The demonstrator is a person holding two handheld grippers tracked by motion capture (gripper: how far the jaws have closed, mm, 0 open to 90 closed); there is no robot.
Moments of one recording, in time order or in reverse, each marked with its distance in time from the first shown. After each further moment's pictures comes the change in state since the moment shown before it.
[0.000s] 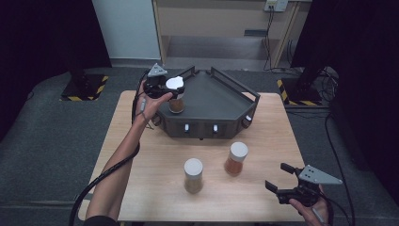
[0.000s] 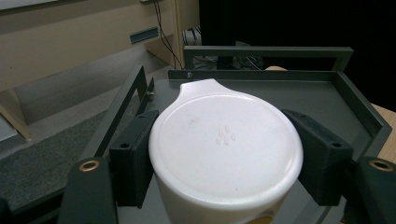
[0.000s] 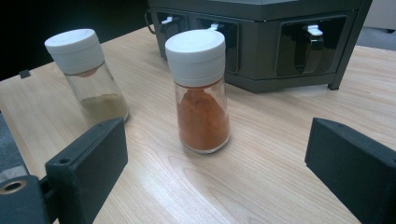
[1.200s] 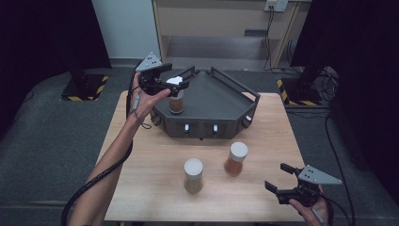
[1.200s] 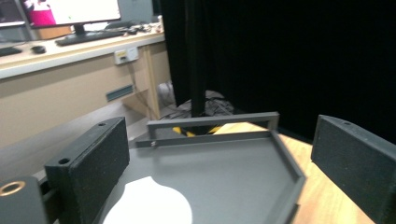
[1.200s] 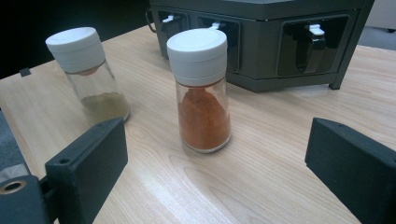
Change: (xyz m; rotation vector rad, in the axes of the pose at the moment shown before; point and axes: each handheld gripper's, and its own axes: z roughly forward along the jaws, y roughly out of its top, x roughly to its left) left arm -0.018 0.017 -0.047 -0.218 -0.131 0.074; right arm 0.001 0.001 0.000 0.007 0.000 -0.005
